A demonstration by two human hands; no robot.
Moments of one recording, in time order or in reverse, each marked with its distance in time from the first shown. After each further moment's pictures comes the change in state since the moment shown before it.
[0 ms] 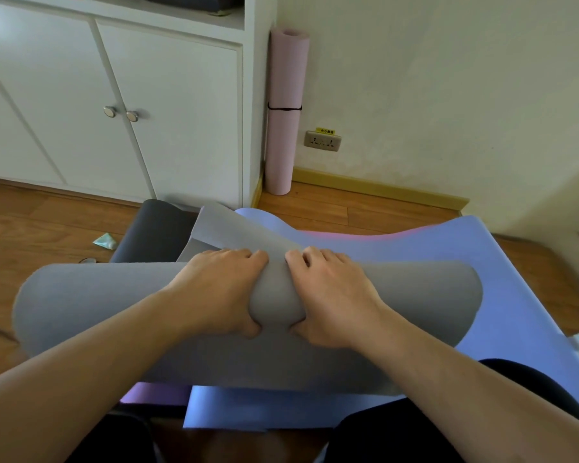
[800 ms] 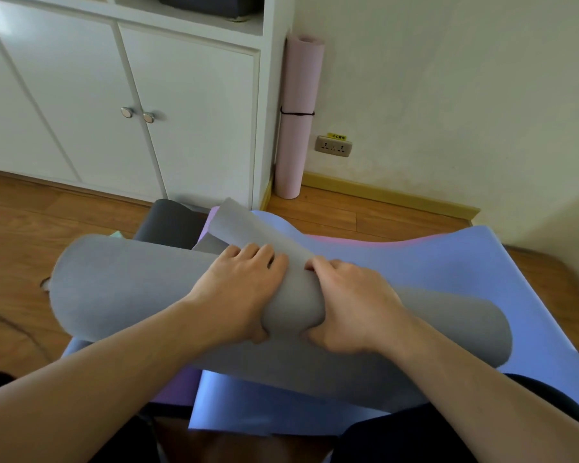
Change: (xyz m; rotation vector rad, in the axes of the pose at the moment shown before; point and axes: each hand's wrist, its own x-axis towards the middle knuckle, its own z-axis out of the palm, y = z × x) left_hand 0.001 0.003 0.011 0.193 0.109 0.104; right_hand -0.006 0.006 -0.015 0.181 -0.093 0.091
